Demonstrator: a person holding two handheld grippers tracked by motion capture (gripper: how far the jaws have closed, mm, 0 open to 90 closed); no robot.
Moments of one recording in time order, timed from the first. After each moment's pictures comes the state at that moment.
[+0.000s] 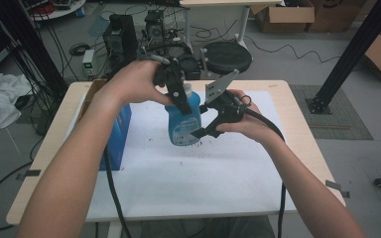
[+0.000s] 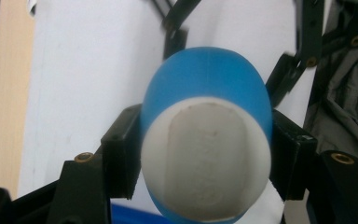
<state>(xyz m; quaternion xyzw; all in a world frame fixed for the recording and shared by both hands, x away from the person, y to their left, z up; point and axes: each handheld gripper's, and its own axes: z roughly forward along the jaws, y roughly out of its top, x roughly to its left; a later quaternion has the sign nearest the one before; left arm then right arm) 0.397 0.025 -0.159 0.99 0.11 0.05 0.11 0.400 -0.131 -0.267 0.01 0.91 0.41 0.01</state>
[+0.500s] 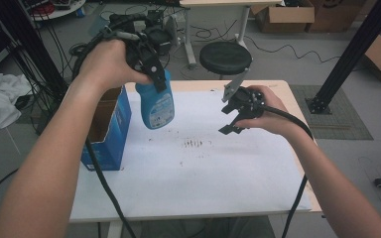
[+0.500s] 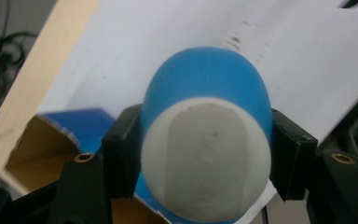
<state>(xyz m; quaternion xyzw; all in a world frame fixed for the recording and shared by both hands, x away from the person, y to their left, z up) 0.415 0.083 -0.119 0.93 0.34 0.10 0.08 0.415 -0.178 -0.268 0.09 0.96 0.26 0.06</state>
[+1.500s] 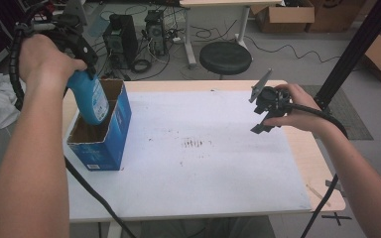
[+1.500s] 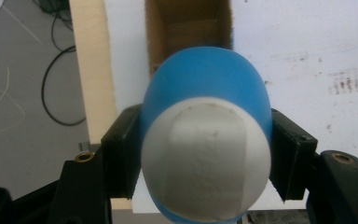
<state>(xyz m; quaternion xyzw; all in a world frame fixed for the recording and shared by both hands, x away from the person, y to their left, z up) 0.425 0.225 -0.112 0.72 0.68 0.11 0.03 0.424 -0.245 -0.269 0.14 0.98 0.15 0.08</state>
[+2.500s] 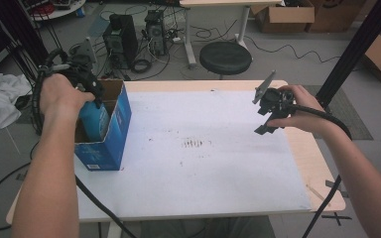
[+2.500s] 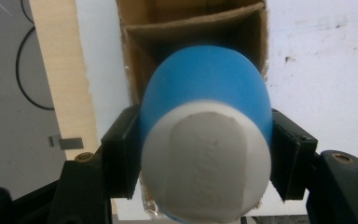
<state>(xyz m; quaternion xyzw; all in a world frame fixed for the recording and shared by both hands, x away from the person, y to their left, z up) 0.432 0.237 -0.203 0.73 0.68 0.06 0.01 0.424 -0.255 -0.272 0.14 0.98 0.14 0.08</state>
